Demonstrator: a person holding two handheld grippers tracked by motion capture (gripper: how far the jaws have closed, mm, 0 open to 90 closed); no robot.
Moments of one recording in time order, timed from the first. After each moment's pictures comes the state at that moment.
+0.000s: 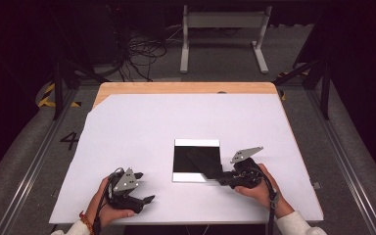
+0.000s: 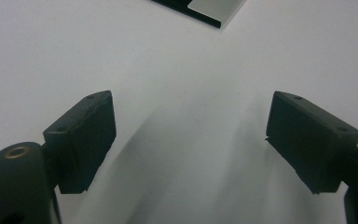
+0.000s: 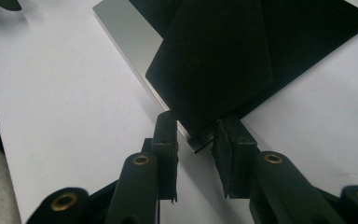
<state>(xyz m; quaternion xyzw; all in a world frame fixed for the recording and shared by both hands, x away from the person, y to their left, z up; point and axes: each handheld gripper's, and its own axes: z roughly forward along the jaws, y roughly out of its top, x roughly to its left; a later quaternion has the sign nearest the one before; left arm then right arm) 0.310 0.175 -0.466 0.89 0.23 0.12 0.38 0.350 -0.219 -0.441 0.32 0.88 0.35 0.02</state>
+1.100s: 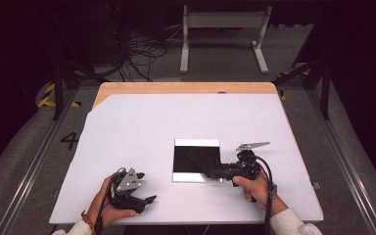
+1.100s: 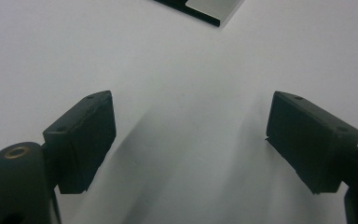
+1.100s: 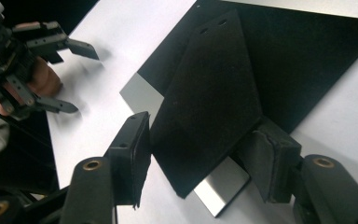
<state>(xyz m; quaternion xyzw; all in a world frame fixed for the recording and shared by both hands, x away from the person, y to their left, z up) 0.311 0.169 -0.467 0.89 0.23 0.12 0.37 0.374 -0.226 -0.456 0.42 0.78 0.46 -0.09</state>
